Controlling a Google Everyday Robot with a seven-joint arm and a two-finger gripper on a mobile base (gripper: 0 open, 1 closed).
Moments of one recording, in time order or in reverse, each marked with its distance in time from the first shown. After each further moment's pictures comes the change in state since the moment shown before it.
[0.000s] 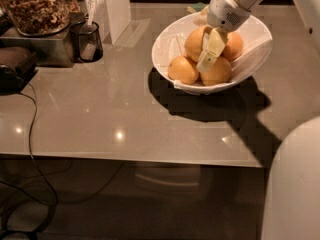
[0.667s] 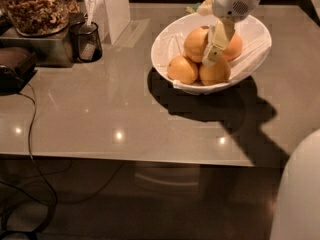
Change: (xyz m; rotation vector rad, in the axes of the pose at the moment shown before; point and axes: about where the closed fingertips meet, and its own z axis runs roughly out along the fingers) arm -0.009 0.006 -0.029 0.043 0.042 -0.040
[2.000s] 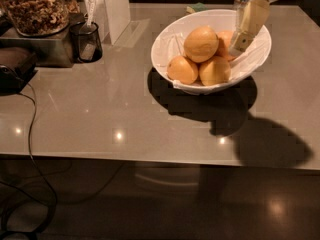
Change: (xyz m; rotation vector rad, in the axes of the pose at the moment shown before) arm 0.007 0.023 -0.078 0.132 0.098 -0.023
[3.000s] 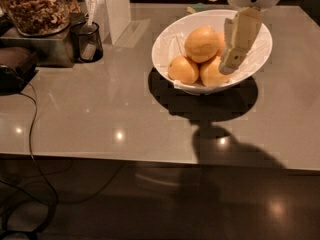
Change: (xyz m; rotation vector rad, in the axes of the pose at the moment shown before) arm -0.044 0.068 -0.013 -0.066 -0.001 -0.079
